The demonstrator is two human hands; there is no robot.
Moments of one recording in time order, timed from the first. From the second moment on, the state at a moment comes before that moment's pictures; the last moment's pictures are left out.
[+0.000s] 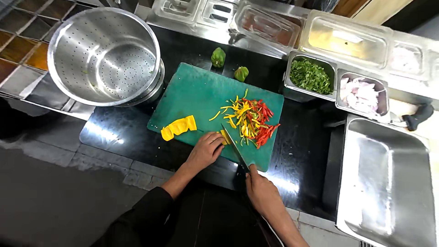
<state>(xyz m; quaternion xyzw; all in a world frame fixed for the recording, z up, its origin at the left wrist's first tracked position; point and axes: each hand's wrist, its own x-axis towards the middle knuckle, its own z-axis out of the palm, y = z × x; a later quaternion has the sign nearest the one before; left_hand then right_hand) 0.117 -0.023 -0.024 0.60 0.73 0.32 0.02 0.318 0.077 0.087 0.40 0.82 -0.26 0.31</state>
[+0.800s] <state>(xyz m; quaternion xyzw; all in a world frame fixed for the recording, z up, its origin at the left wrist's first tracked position) 0.105 -0.024 -0.029 0.59 0.71 0.39 0.02 0.317 0.063 0.094 0.41 0.81 -0.29 0.31</state>
